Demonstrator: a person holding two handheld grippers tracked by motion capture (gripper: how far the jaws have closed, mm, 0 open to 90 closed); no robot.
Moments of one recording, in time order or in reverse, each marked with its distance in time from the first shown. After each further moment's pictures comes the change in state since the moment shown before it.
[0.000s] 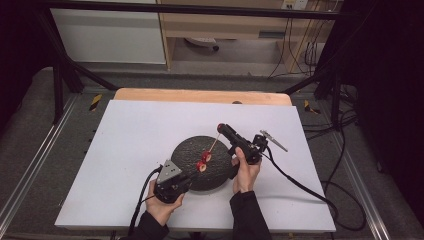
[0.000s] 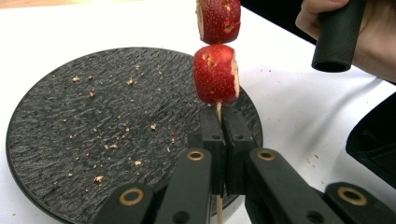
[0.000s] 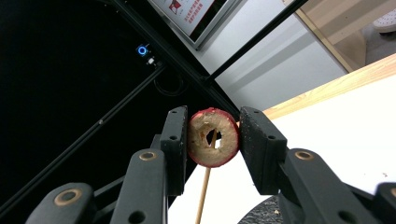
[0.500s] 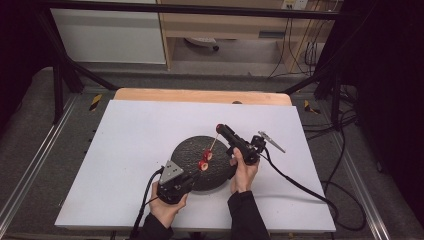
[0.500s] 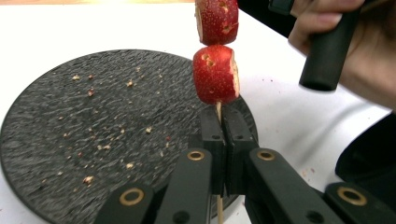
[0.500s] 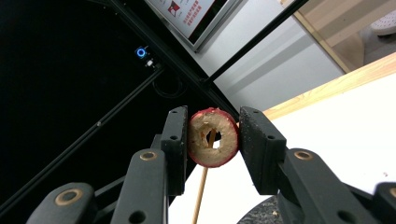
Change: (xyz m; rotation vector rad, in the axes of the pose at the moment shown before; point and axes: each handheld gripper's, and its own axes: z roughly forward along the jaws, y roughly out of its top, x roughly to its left) left arm -0.011 0.003 0.006 -0.012 0.034 -0.051; right arm -0.004 -0.007 0.004 -0.011 -0.003 0.000
